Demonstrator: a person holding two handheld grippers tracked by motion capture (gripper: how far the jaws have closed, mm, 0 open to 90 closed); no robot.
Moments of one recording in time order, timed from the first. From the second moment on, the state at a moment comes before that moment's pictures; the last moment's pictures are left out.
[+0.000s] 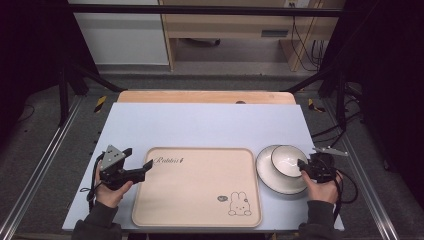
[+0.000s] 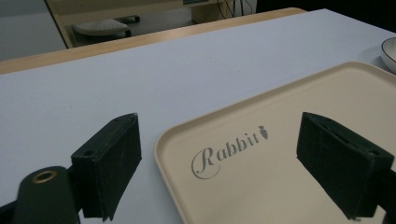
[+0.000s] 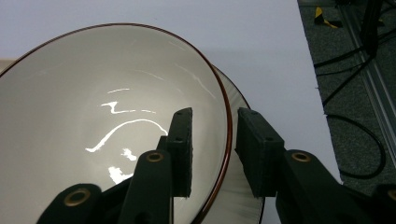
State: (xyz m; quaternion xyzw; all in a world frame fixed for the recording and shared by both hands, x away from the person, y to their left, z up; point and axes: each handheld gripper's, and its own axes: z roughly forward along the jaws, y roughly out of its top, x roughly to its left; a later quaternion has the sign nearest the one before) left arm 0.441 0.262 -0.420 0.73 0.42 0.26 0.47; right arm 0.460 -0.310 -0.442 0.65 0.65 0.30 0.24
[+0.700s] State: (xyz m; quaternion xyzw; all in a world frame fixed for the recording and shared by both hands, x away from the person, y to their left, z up) left arm 0.442 0.262 -0.421 0.73 0.42 0.26 0.46; right arm 0.465 -0.312 -0.444 0.67 0.65 0.29 0.21
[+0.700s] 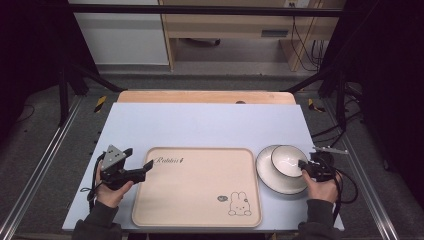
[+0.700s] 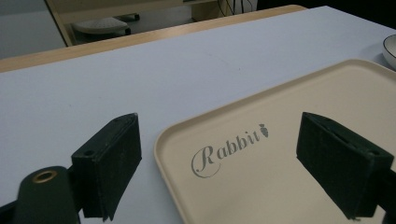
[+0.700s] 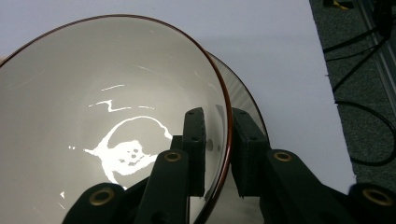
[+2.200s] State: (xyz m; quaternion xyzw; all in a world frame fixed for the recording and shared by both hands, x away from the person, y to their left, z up) left arm 0.442 0.262 -0.422 0.74 0.42 0.26 0.46; right arm 0.469 -0.314 -0.441 0.70 0.63 0.30 0.18
